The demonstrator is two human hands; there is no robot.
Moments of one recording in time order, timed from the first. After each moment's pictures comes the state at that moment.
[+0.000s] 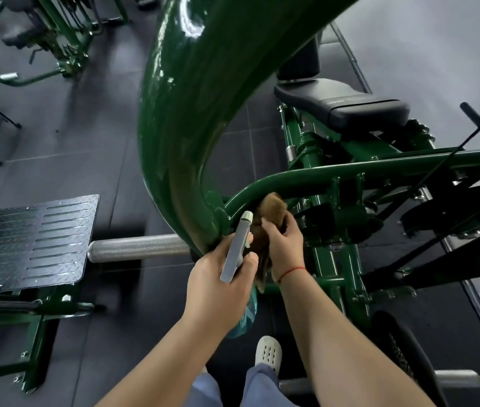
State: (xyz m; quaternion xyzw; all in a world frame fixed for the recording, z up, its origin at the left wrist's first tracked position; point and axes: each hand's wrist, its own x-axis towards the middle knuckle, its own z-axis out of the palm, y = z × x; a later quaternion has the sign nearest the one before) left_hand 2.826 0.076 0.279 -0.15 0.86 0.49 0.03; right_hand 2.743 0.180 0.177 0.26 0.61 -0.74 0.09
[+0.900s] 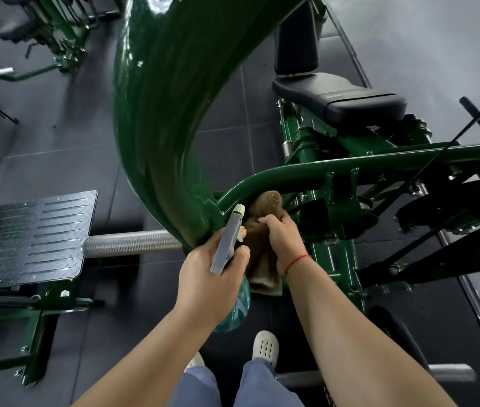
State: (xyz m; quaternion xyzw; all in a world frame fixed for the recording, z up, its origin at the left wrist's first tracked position) left_hand 2.823 0.076 0.273 -0.13 0.87 0.48 0.02; right_hand 2.731 0.192 0.191 0.31 0.59 -0.72 0.20
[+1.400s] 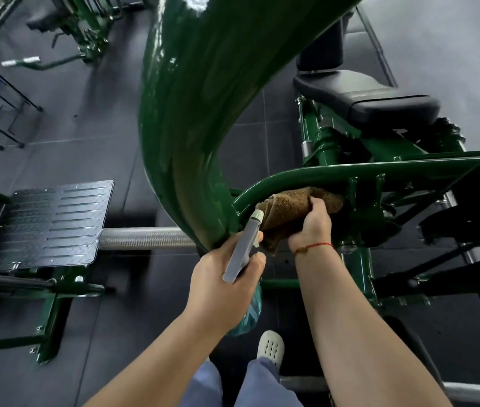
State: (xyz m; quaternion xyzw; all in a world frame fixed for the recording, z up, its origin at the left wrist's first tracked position) left_hand 2.825 0.071 0.271 -0.11 0.87 0.47 0.03; right_hand 2.689 0.201 0.178 0.45 0.32 -0.83 0.10
